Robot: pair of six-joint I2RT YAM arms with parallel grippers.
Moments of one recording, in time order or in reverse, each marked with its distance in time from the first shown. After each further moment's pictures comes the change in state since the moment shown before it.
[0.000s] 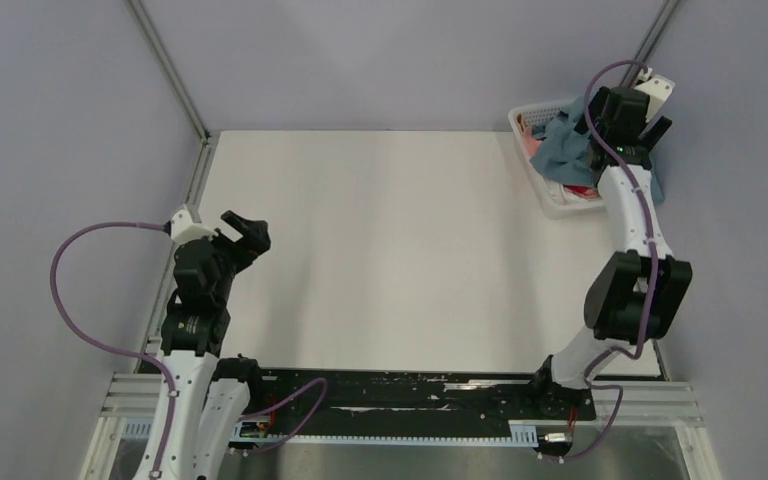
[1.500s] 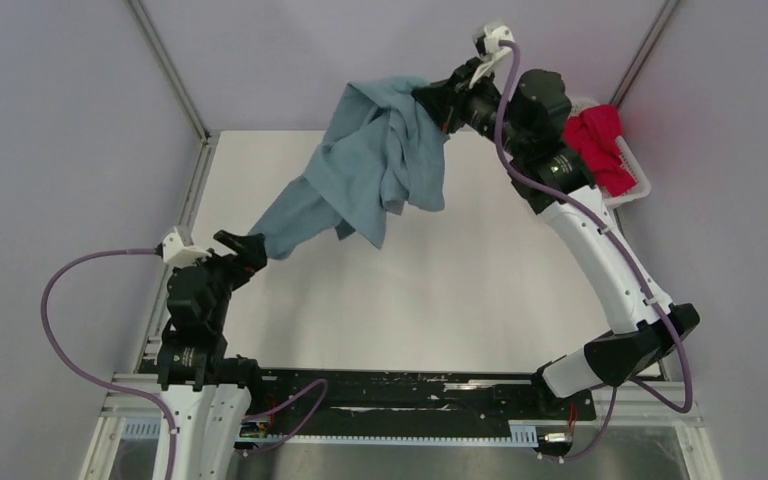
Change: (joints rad) left arm 0.000 -0.200 -0.050 -0.077 0.005 -0.042; right arm 0.636 -0.075 0.380 0.111 -0.800 -0.085
